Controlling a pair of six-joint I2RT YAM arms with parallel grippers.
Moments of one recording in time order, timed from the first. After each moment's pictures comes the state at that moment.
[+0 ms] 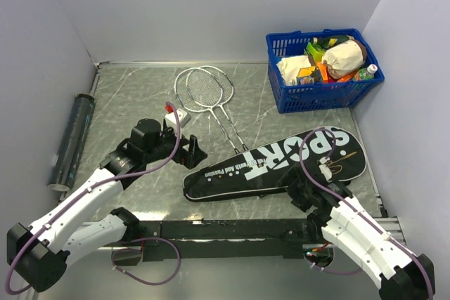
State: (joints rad) left arm -0.60 0.91 0.75 -0.28 0.29 -0.20; right arm 0.48 0.60 0.35 -0.83 0.11 1.24
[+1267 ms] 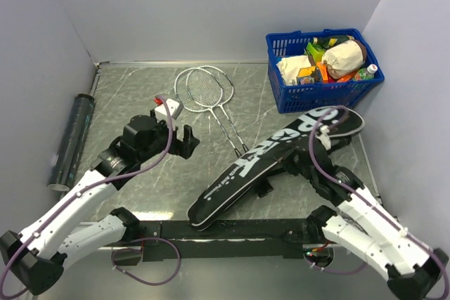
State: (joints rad) left arm -0.62 0.89 0.86 -0.36 0.05 -0.18; right arm 0.58 0.66 0.63 -0.64 0.25 1.22
